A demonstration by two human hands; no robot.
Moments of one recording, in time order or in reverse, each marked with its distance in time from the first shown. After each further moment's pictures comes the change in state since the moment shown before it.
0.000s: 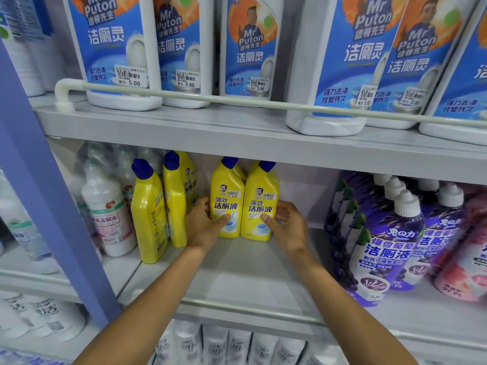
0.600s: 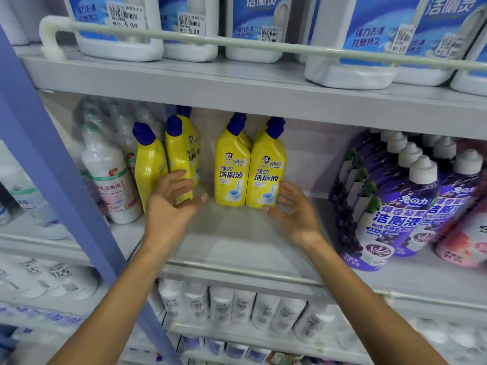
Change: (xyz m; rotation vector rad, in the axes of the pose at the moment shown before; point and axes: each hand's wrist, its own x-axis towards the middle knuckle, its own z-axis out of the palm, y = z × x) left_hand -0.065 0.031 -0.088 -0.253 0.060 -0.001; right_hand -0.051 -0.012 -0.007 0.178 -0.117 0.050
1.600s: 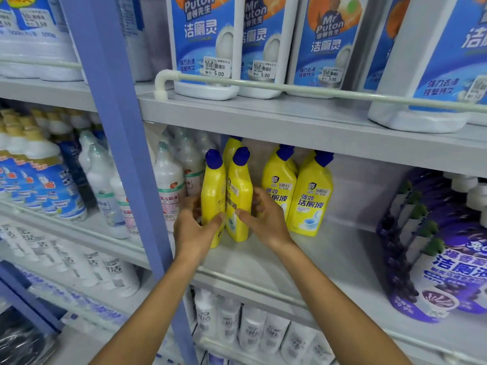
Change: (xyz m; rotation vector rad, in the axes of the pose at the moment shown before) left_hand 0.007 -0.017 -0.043 0.201 0.153 -0.065; right_hand 0.016 -0.028 0.137 -0.144 -0.302 -0.209
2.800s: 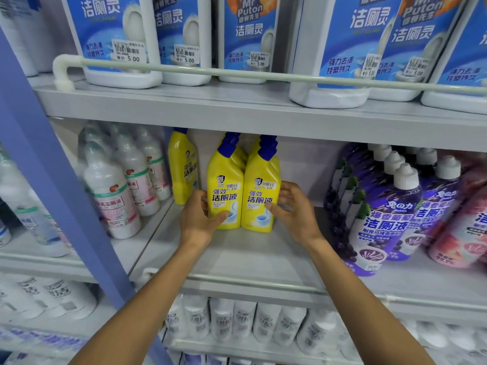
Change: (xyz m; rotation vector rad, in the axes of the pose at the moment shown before) left_hand 0.010 -0.017 0.102 0.153 -0.223 0.099; right_hand -0.046 0.035 -0.141 -0.052 0.258 0.056
